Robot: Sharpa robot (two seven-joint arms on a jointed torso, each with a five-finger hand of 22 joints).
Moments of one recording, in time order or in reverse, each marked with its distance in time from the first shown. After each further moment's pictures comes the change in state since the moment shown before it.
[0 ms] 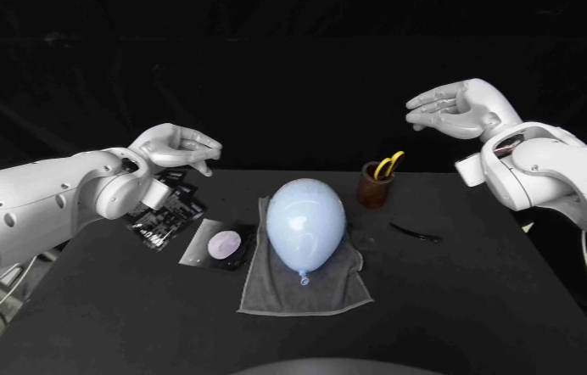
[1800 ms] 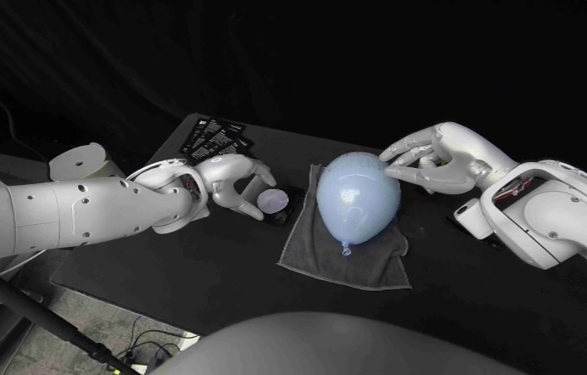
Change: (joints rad) left arm -0.225 -0.128 -0.078 0.199 -0.910 -0.341 0.089; left_hand 0.110 -0.002 -0.569 0.071 -0.076 -0.122 0.018 -0.110 0.041 -0.332 0.086 0.039 -0.014 -0.635 0.132 -0.634 -0.379 -0.103 -0.631 0.148 -0.529 -0.230; right arm -0.095 0.128 -0.018 0.186 -0.307 0.188 -0.129; right_hand -0.008 -0.040 0.027 0.092 0.028 0.034 -0.032 -0.033 -0.012 0.156 -0.046 -0.116 0.008 0.365 -0.084 0.856 0.836 -0.027 0.288 -0.099 0.653 0.560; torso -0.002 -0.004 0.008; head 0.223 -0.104
